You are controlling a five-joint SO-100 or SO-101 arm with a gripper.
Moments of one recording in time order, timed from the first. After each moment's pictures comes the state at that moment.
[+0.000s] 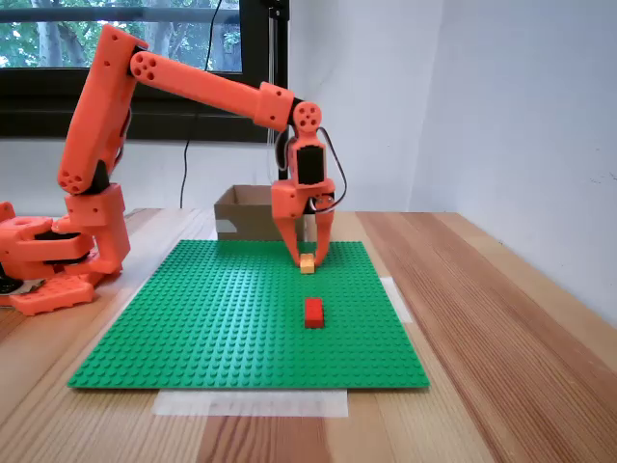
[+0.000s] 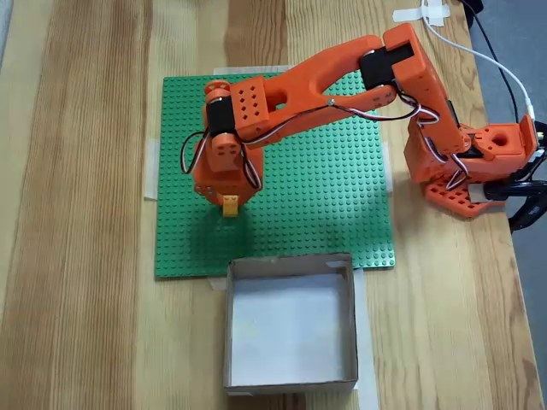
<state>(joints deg) -8.9 63.9 79.1 69.8 10.5</state>
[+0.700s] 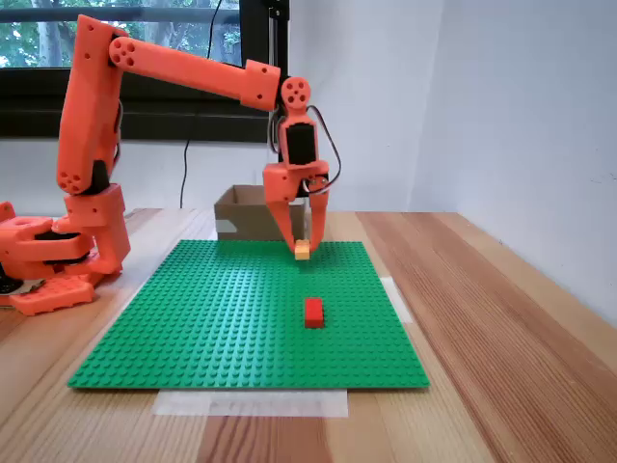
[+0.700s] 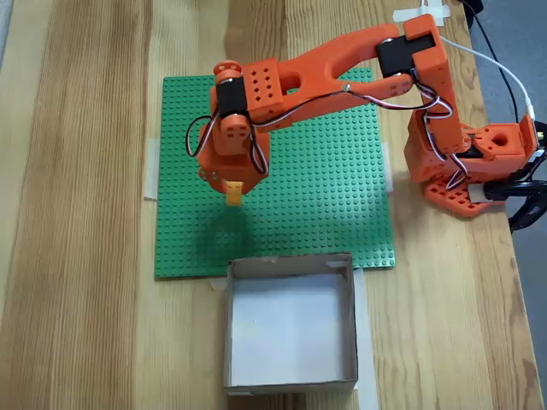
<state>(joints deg) -7.9 72.5 83.1 72.2 9.9</state>
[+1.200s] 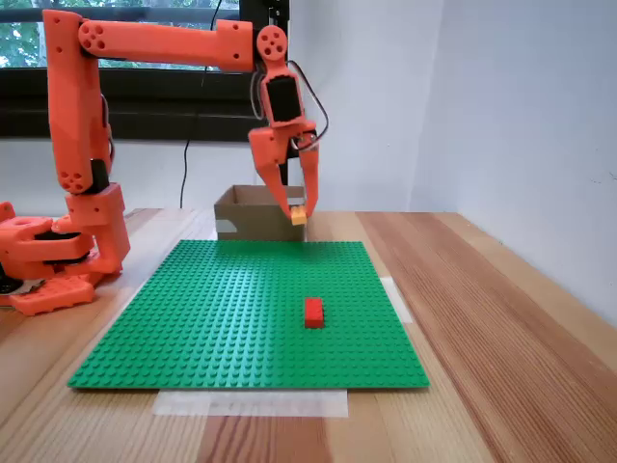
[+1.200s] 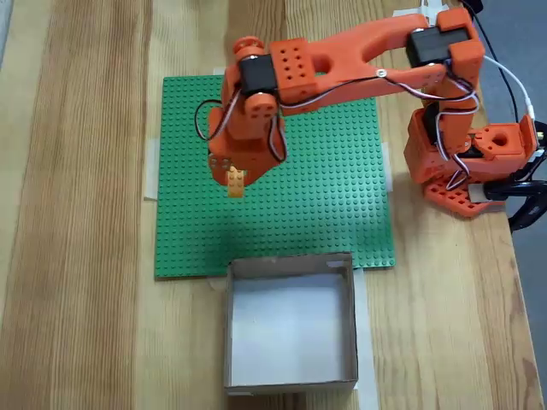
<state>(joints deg) -11.0 84.7 84.4 76.9 8.6</state>
